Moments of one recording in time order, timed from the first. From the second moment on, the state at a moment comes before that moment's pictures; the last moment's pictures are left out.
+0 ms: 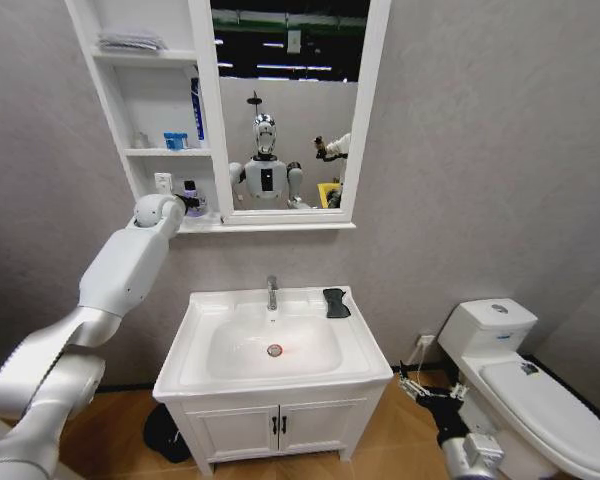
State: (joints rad) left arm -0.22 -1.07 0.02 -1.06 -0.80 0.56 -0.29; right arm -1.60 1.46 0.77 2.16 0.13 -0.07 0.04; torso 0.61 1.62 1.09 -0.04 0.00
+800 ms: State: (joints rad) left arm 0.95 -0.98 -0.56 -2.07 -0.65 0.35 -0.30; right arm -1.58 1.43 0.79 2.26 0.18 -0.14 0.06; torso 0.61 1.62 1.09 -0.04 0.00
